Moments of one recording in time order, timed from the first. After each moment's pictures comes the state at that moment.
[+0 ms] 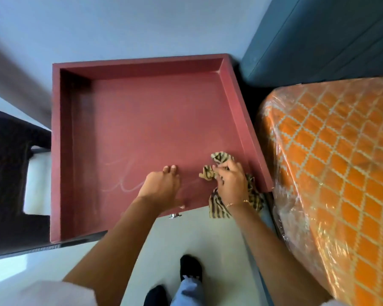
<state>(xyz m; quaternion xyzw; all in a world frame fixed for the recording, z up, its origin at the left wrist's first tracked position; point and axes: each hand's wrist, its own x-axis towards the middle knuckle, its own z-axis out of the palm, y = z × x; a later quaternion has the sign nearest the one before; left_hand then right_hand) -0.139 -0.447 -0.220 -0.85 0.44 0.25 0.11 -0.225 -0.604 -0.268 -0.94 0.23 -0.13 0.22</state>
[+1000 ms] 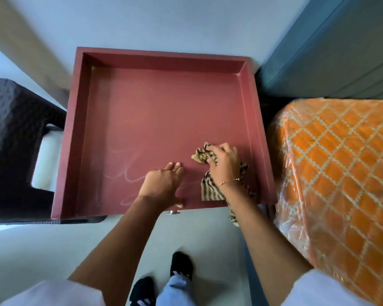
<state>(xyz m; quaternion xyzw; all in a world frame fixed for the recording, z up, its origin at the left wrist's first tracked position) -0.148 -0.447 -0.217 -0.90 0.35 0.25 0.02 -0.171 -0.609 -0.272 -0.95 0.19 -0.06 0.25</state>
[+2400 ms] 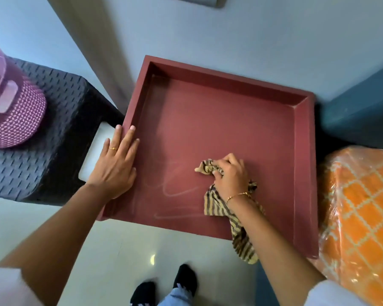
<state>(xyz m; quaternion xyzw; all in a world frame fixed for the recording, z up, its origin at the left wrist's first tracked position) -0.072 -0.282 -0.240 -0.98 0.18 0.09 -0.02 -0.109 -0.550 -0.259 -0.97 0.08 0.02 0.23</state>
